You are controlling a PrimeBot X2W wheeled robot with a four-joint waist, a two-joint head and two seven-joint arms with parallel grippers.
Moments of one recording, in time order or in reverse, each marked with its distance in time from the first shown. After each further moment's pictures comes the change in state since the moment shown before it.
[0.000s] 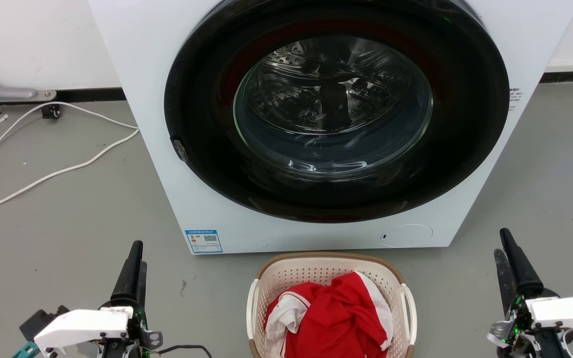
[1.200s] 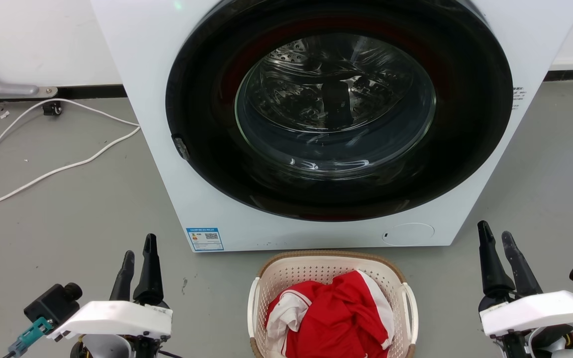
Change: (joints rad) left arm 0.029 0.001 -0.070 -0.116 0.666 0.086 -0.137; right arm 0.041 0.000 0.077 -0.140 -0.764 0.000 -0.139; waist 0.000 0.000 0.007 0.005
